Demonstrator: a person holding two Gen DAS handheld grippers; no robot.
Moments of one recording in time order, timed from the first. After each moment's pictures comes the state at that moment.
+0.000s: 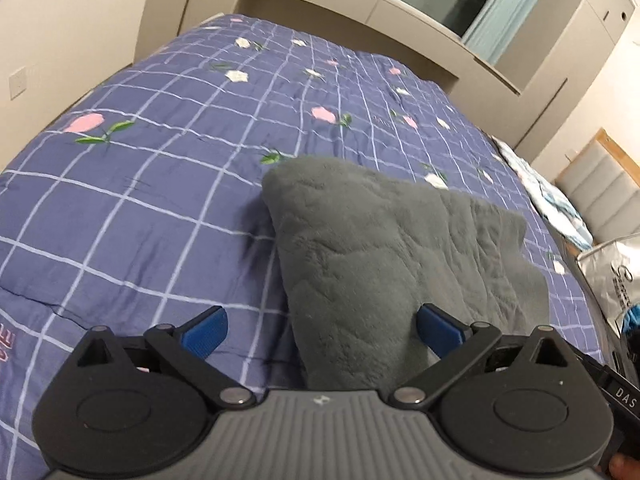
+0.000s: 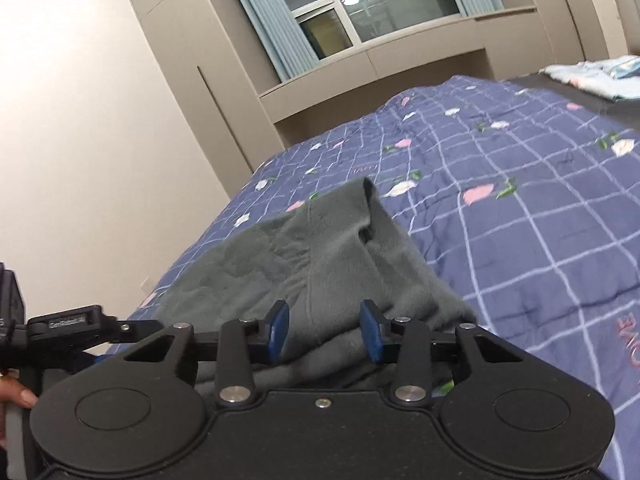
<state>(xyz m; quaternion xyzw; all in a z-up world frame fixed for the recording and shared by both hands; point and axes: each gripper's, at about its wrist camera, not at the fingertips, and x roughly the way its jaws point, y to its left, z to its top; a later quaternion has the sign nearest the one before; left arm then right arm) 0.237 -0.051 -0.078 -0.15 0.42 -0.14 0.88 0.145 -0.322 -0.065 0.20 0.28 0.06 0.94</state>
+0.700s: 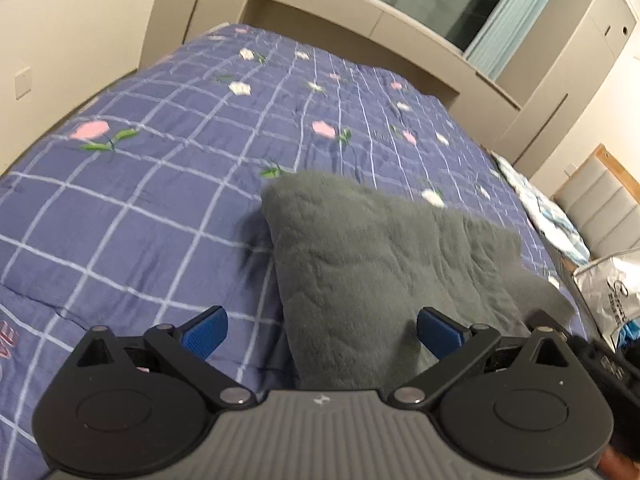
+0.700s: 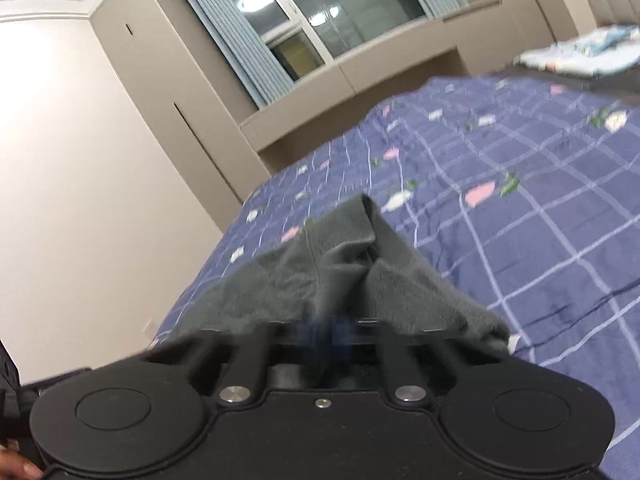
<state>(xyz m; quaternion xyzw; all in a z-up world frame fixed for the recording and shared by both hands) 0.228 -0.044 -0.064 -0.17 0.40 -0.13 0.89 0.160 -0.313 -0.060 0.26 0.23 0.02 0.94</state>
